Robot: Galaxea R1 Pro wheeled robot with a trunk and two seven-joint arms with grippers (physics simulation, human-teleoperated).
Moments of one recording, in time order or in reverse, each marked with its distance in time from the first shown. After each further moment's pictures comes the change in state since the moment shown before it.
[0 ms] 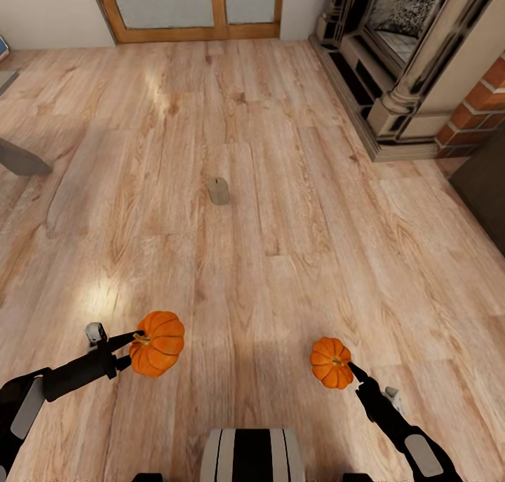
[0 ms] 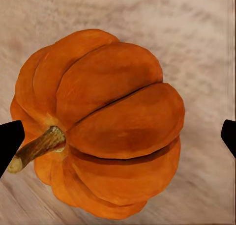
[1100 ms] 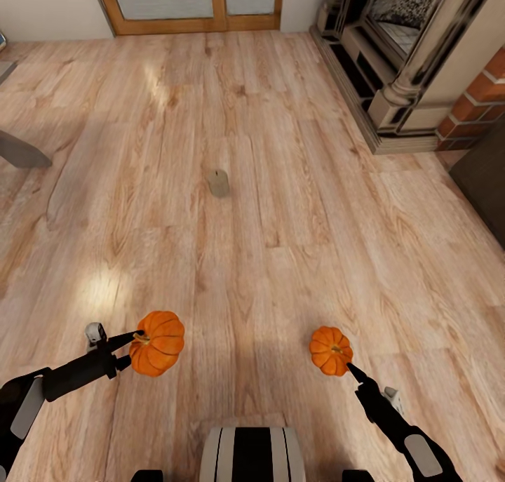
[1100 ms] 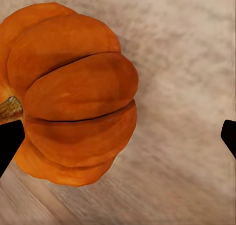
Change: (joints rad) left arm 0.000 0.000 0.002 0.000 0.002 0.000 0.000; right arm 0.000 0.000 0.004 0.000 0.007 0.005 -0.004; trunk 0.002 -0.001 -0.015
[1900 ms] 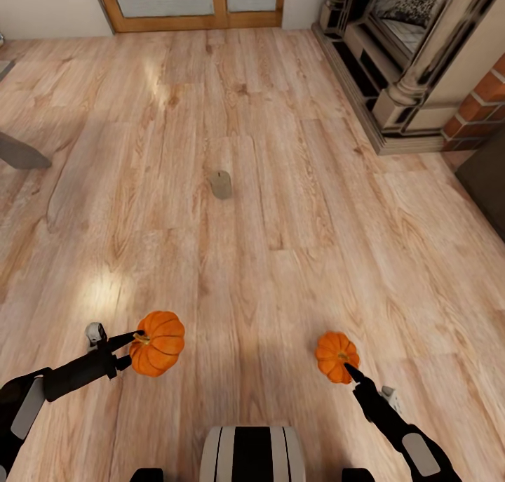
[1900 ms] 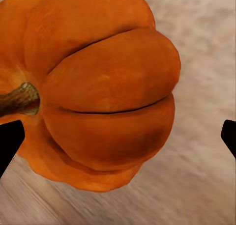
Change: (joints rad) left arm 0.000 -0.001 0.000 0.000 0.001 0.001 0.001; right arm -0.001 0.000 0.028 0.000 0.001 -0.003 0.000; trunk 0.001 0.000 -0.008
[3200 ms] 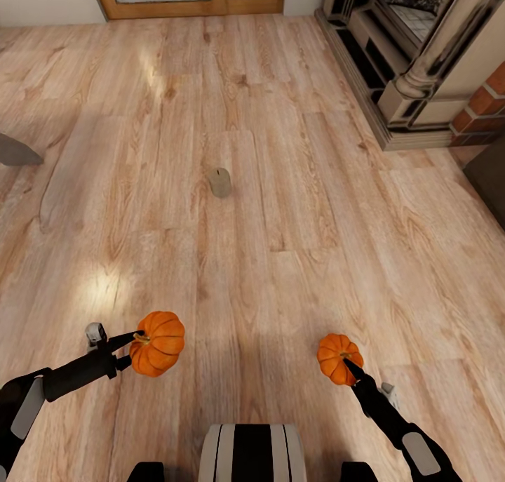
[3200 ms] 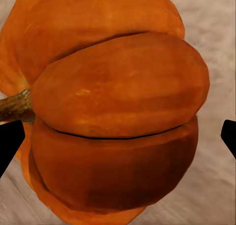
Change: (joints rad) left arm 0.000 0.000 0.000 0.000 -0.002 -0.001 0.002; right arm -0.001 0.000 0.001 -0.002 -0.015 0.005 0.065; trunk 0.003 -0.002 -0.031
